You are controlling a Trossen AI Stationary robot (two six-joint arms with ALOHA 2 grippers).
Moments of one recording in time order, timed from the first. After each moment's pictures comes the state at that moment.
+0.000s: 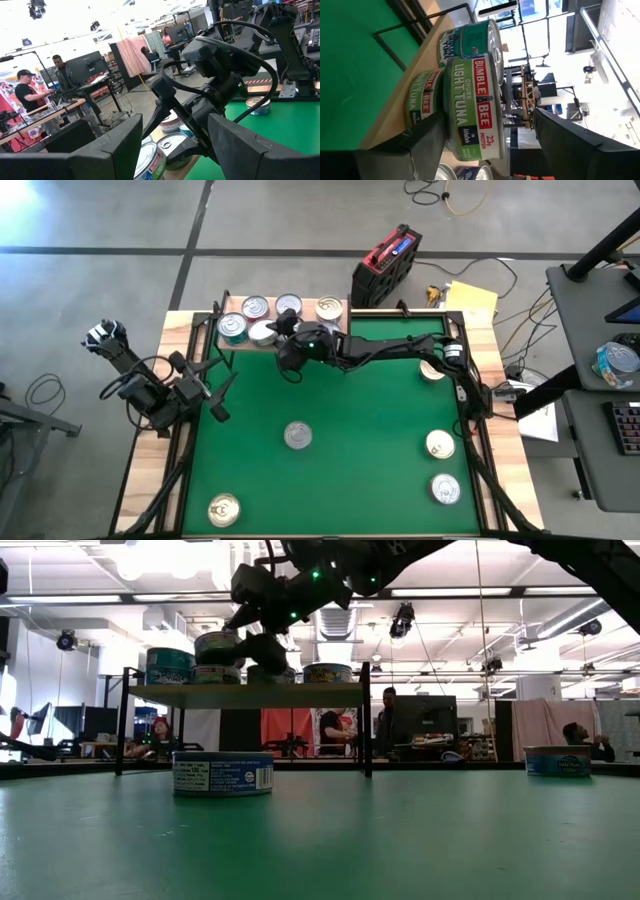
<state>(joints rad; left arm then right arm) -0.81 0.78 0.47 1.10 -1.51 1.09 -0.18 2.14 1.76 0.15 0.29 -1.25</state>
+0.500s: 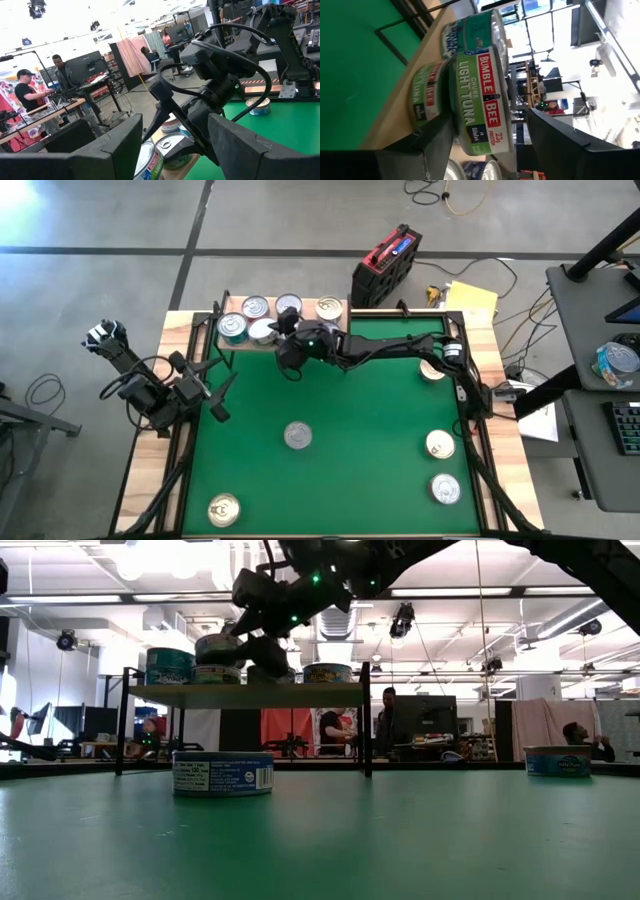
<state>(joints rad) -0.81 0.78 0.47 1.10 -1.51 1.09 -0.18 2.15 1.76 0.13 0.29 -1.21</state>
